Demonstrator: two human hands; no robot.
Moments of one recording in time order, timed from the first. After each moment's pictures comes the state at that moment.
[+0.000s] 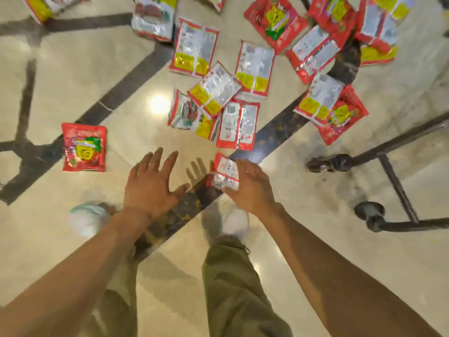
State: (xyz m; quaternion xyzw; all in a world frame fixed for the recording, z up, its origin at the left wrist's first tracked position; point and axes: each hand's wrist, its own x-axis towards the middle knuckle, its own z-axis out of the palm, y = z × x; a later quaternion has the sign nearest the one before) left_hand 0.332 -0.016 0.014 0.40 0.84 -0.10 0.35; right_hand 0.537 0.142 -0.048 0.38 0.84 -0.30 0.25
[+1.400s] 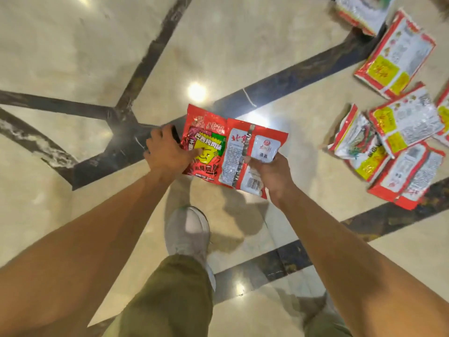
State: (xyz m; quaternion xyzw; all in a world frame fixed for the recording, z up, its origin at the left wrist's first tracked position) left_hand 0.032 -0.258 -0.250 0.00 0.92 0.13 0.37; right_hand 0.192 -0.073 -0.233 0.57 0.46 -0.67 0.11
